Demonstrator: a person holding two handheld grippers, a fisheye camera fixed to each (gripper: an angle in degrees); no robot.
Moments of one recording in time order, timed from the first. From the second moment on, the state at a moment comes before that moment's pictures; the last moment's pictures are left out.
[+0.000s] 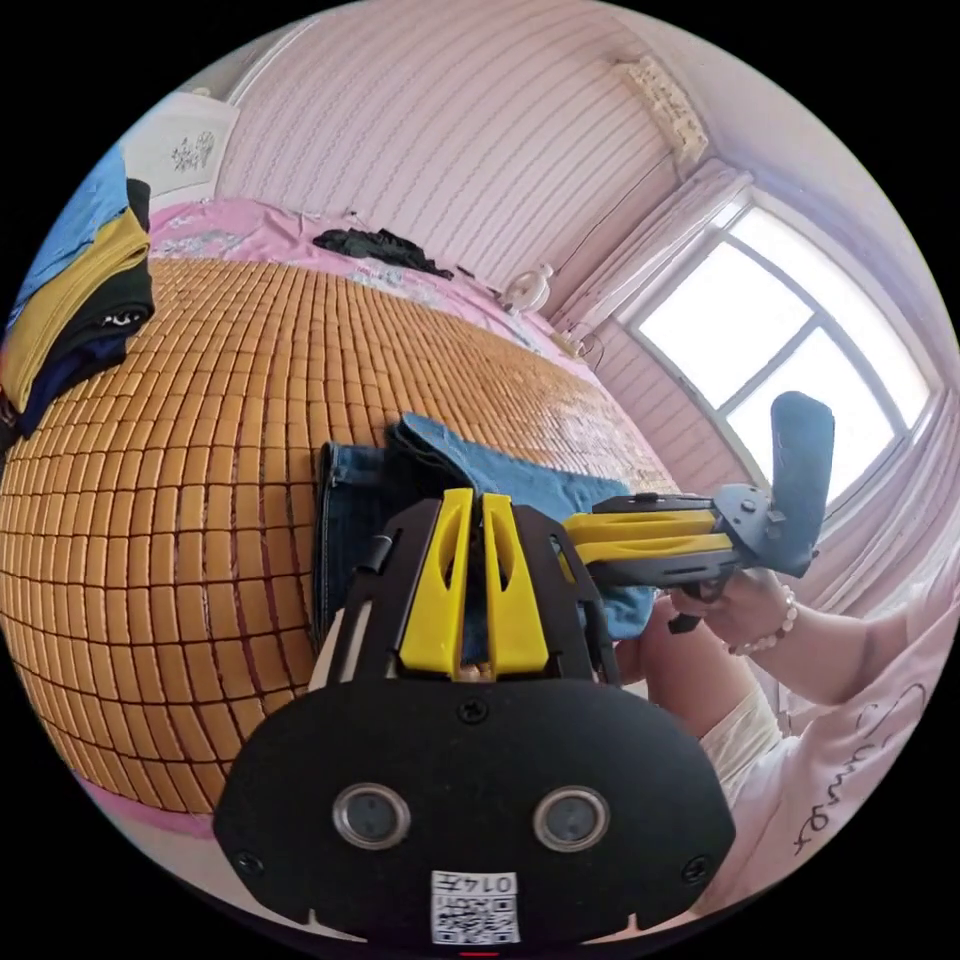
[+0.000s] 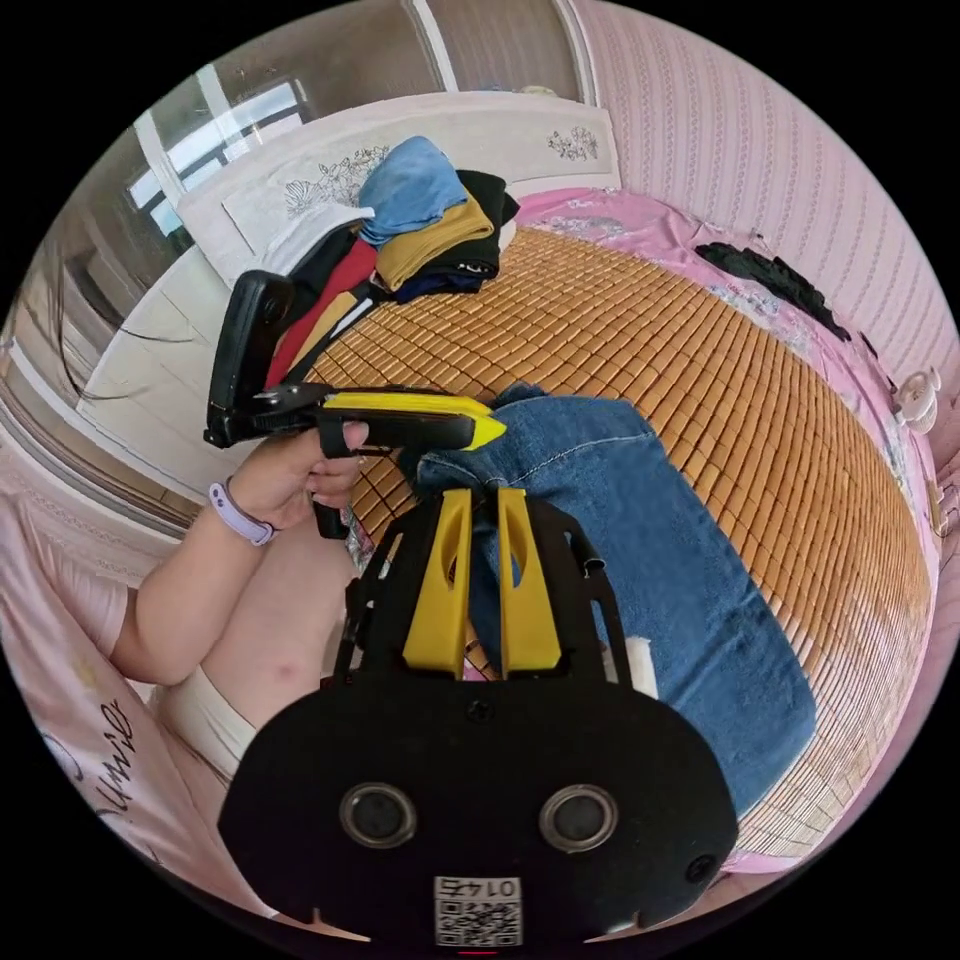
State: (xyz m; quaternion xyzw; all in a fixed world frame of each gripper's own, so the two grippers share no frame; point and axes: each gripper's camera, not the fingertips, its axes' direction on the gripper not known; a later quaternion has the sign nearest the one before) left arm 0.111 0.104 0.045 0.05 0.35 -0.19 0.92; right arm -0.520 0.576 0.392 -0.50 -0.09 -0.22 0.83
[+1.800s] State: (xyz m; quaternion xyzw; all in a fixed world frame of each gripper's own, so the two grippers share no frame) left arm 0.537 0.092 -0.011 0.03 0.35 0.24 0.90; right arm -0.096 0.495 0.346 -0.65 0.11 -0.08 0.75
